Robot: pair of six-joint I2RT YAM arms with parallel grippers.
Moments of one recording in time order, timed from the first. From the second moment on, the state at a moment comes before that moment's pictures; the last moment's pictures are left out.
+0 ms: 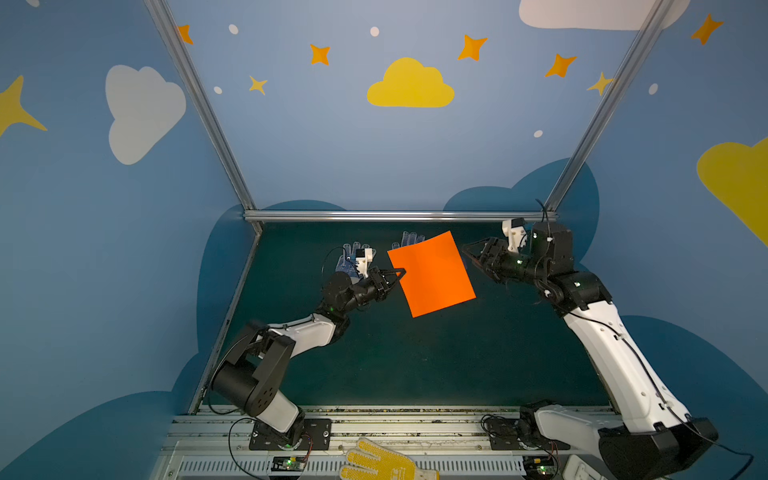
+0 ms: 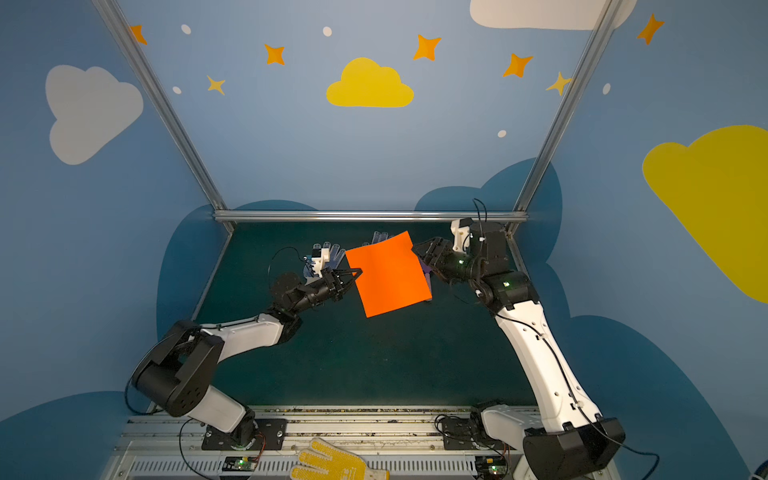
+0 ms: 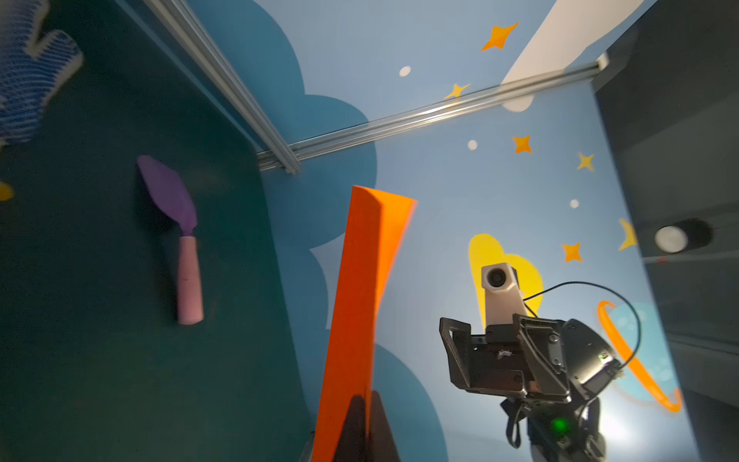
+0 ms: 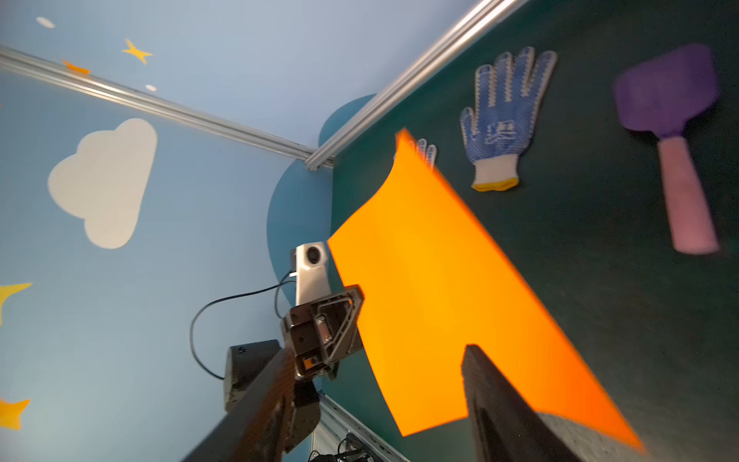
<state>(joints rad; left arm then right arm) -0.47 1.52 0.68 0.89 0.57 -1.34 0.29 1.16 1.29 -0.65 -0.45 0.84</state>
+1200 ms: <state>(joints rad) -0.53 1.80 1.14 -0.61 0.13 -0.51 0.50 1.34 0.77 -0.46 -0.44 0.61</state>
